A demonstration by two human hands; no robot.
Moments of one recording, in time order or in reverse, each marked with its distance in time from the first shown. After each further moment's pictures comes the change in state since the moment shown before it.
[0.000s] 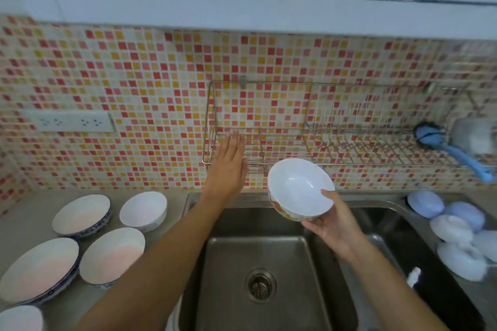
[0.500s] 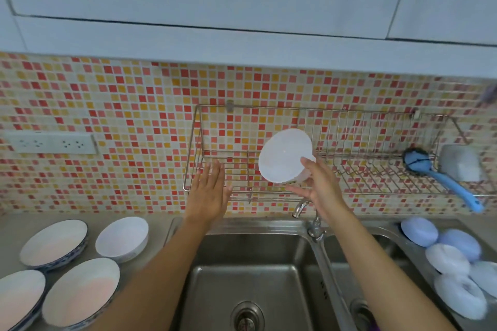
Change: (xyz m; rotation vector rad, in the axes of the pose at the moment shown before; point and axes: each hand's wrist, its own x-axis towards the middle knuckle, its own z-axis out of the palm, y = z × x) left_hand 0.015 -0.015 0.027 0.099 -0.162 -0.080; right_hand 0.066 -0.087 0.044 -0.240 0.067 -0.351
